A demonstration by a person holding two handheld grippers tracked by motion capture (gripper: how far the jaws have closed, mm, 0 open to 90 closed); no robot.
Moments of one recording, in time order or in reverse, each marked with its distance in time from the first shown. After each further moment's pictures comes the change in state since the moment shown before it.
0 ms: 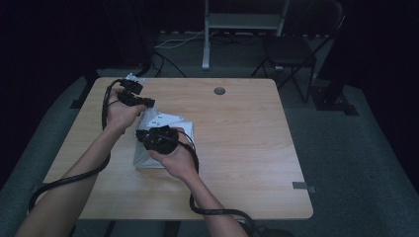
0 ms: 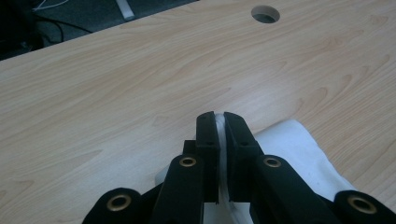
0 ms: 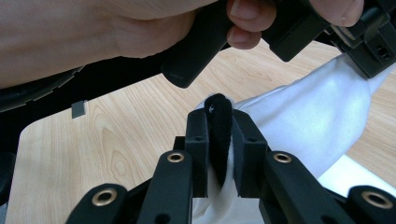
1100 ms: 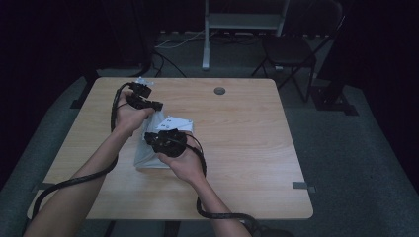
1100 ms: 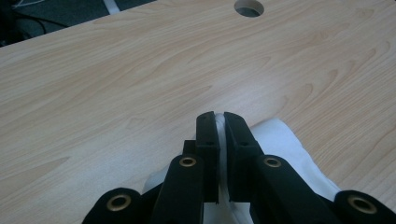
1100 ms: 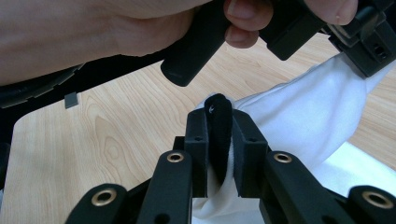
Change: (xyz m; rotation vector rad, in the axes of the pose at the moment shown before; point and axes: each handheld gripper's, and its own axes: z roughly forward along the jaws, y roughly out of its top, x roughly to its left) left arm -0.015 -0.002 0.016 0.011 -0.040 0.011; right arm -0.008 -0.015 -0.012 0.009 -0.021 0.021
